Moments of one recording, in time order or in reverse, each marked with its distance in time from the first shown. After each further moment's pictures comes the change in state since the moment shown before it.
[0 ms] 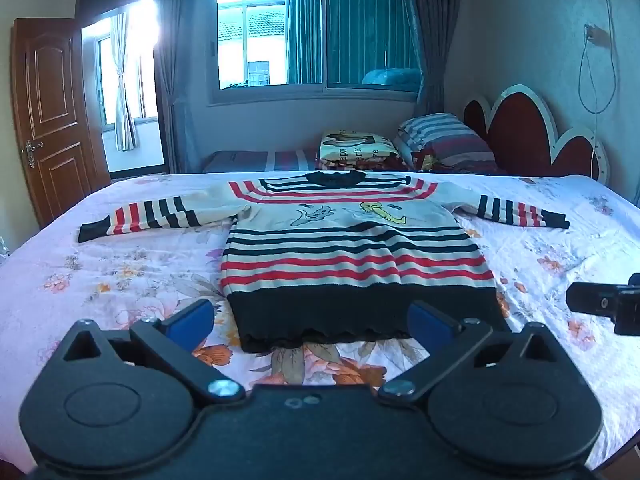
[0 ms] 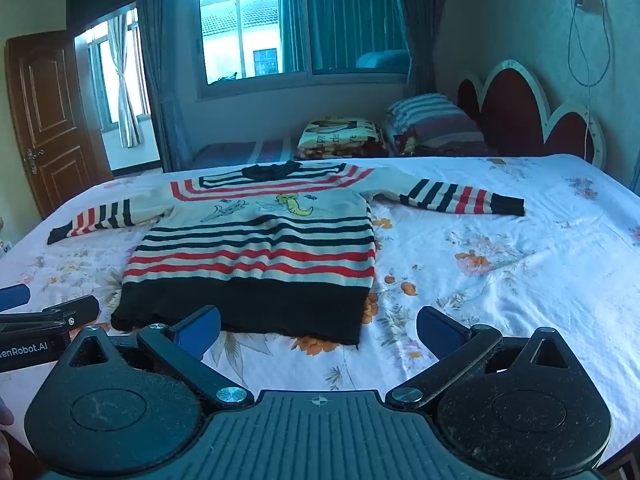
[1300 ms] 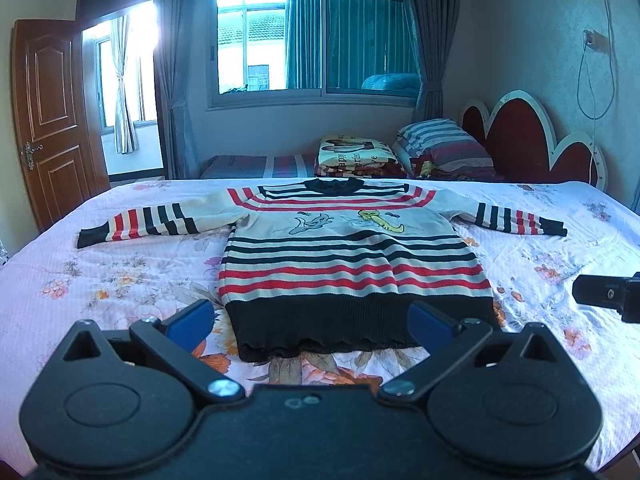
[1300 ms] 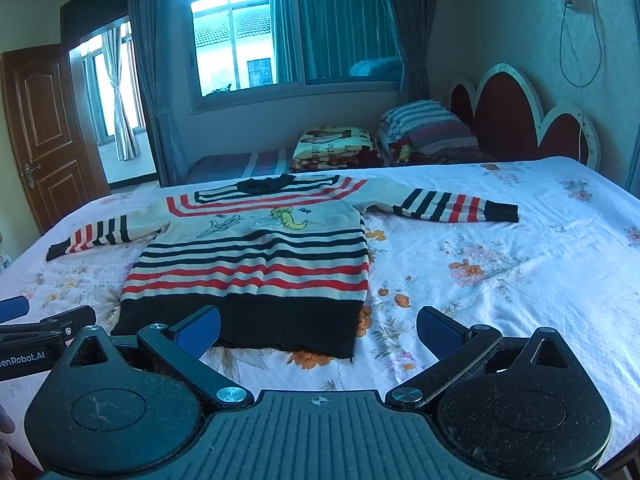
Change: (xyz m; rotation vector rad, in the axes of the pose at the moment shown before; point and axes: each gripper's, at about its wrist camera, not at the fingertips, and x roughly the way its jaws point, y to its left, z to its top) left arm -0.004 -0.003 0.007 -0.004 -0.009 -0.001; right arm -0.008 -0.004 0.010 0.024 -0.025 -0.003
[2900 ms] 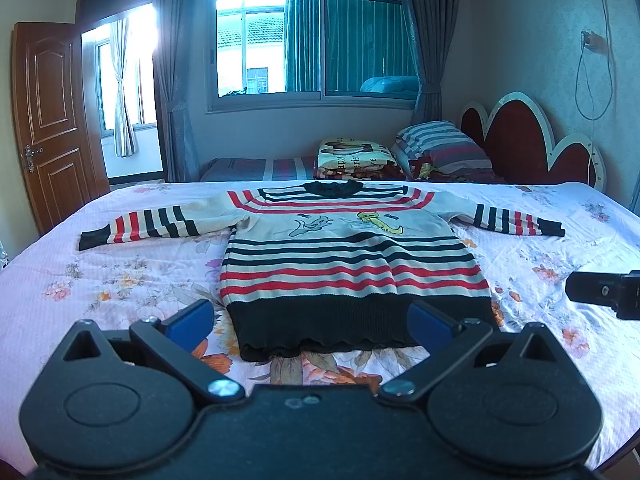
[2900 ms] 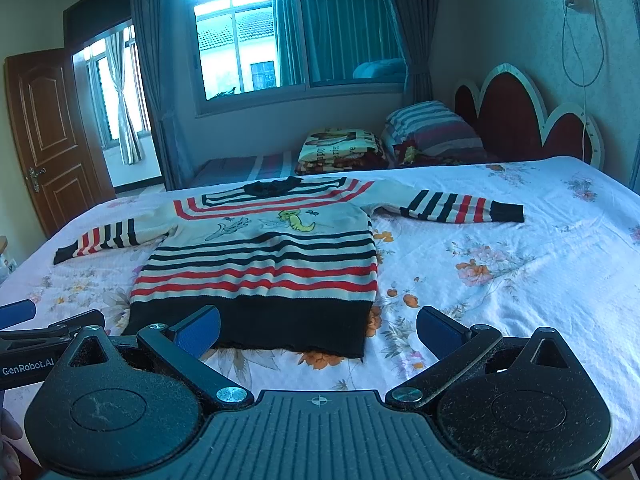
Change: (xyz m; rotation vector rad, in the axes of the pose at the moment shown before) left arm -0.003 0.004 0.000 0.001 -0.007 -0.003; right arm -0.003 0.008 -0.001 0.010 -0.005 0.015
